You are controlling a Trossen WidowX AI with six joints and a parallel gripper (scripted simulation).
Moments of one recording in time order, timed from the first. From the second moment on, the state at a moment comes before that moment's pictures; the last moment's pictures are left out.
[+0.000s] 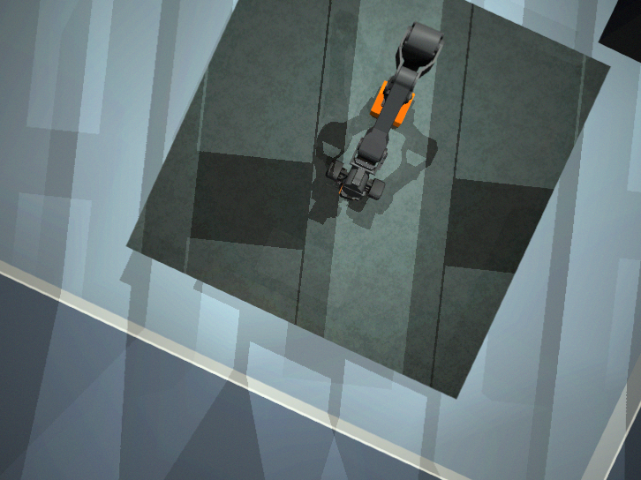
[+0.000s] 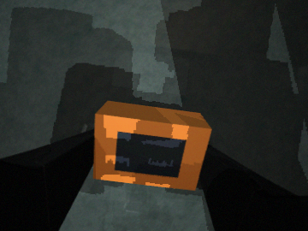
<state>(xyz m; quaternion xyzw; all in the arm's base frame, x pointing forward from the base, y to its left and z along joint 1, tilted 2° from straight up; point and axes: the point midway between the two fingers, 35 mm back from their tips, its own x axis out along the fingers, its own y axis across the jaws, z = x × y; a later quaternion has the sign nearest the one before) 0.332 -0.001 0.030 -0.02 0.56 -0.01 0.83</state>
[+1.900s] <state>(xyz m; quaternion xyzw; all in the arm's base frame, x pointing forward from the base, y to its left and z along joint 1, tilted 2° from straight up) 0.345 -0.002 0.004 -0.01 0.23 0.00 0.97</state>
